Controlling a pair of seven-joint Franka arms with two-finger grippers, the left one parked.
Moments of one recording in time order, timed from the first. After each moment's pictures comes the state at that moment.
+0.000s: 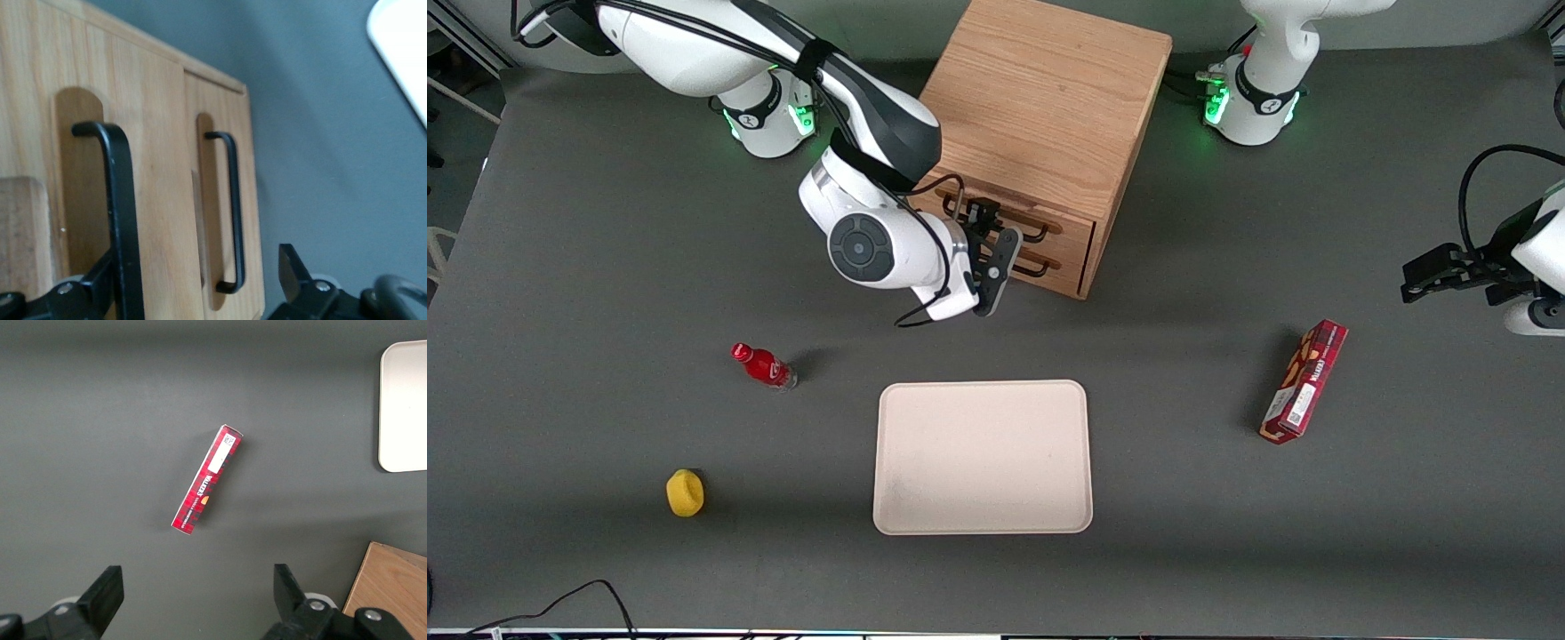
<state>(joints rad) 0.17 0.58 0.60 -1.52 0.22 1.89 -0.41</state>
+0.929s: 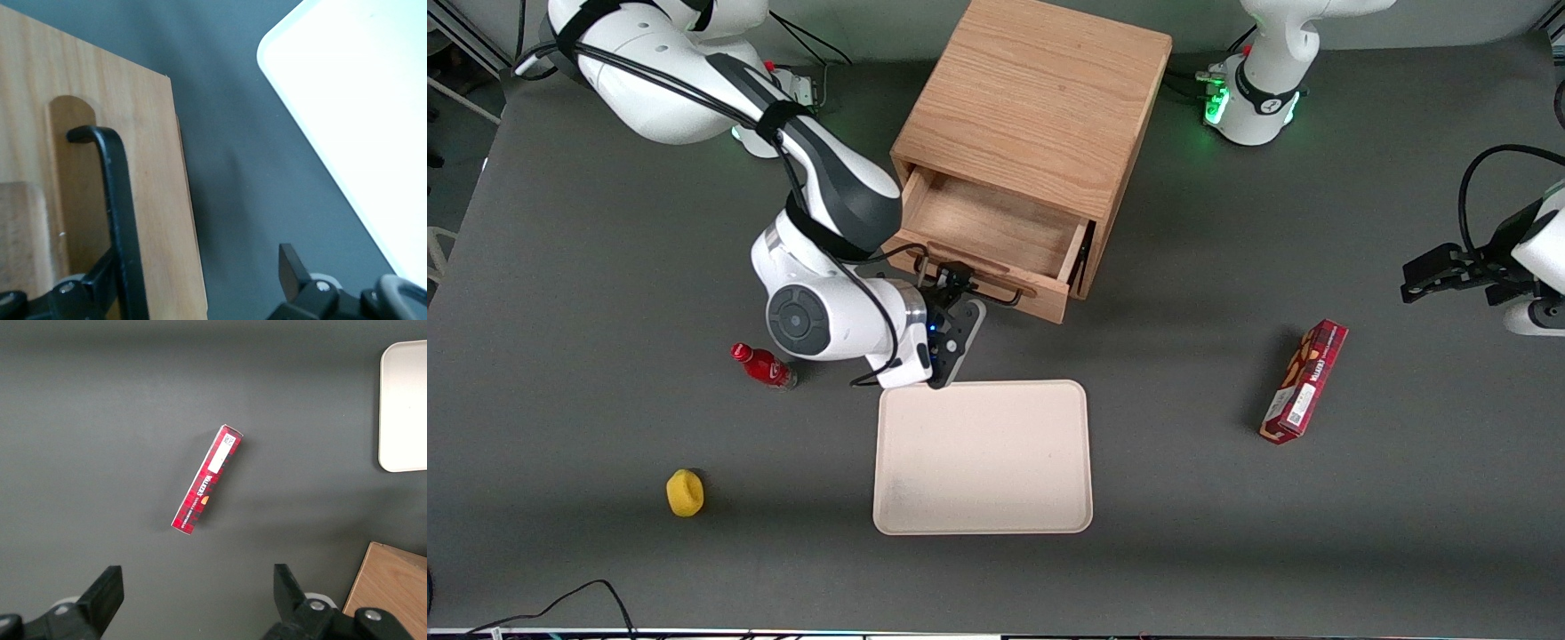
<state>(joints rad) 0.15 0.71 0.53 -1.28 0.17 1.80 -0.41</state>
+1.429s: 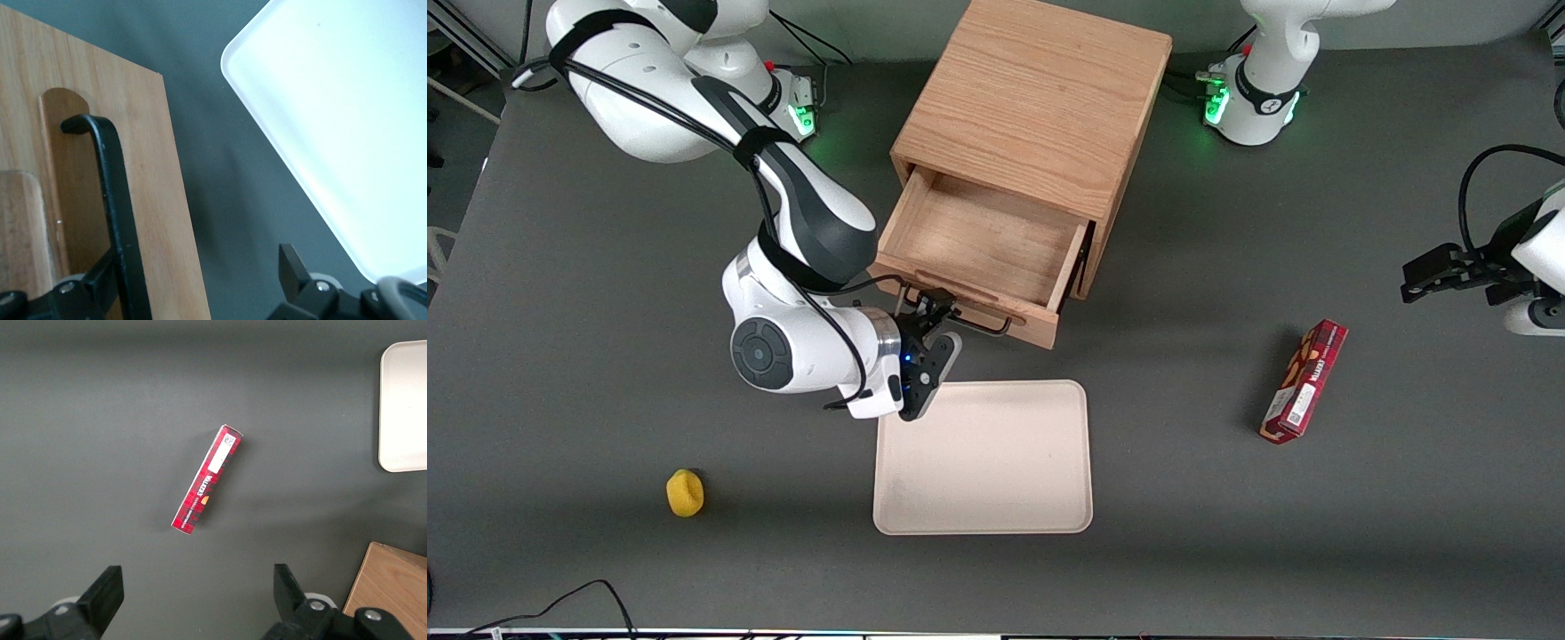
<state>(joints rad) 0.15 0.75 0.49 -1.20 0.17 1.78 -0.41</state>
